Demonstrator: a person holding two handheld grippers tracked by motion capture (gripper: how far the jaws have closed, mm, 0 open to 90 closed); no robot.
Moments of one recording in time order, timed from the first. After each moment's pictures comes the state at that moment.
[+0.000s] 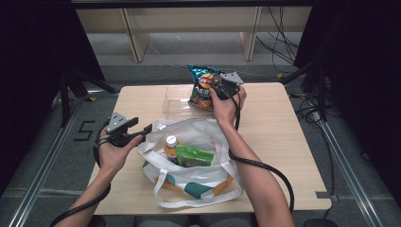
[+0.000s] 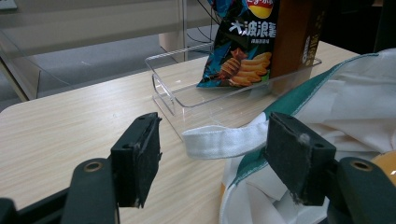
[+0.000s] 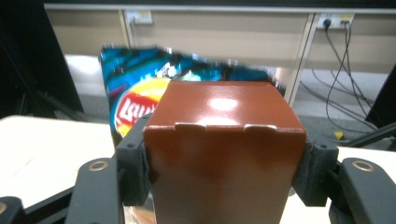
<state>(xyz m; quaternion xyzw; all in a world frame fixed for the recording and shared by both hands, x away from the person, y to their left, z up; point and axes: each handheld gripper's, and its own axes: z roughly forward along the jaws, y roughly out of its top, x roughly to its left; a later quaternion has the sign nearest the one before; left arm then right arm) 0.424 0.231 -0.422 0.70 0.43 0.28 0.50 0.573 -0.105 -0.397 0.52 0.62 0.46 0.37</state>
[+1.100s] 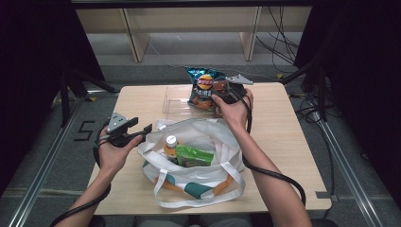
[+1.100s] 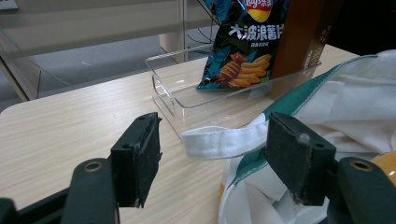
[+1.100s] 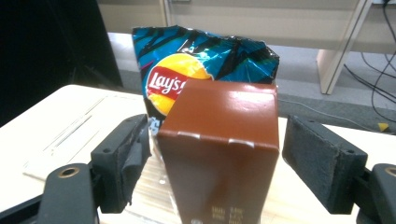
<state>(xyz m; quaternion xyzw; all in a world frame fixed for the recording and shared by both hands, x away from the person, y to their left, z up) 0.422 0.232 -0.421 0.70 0.43 0.28 0.50 0.543 -0.126 -0.382 0.50 0.67 0.47 0.29</state>
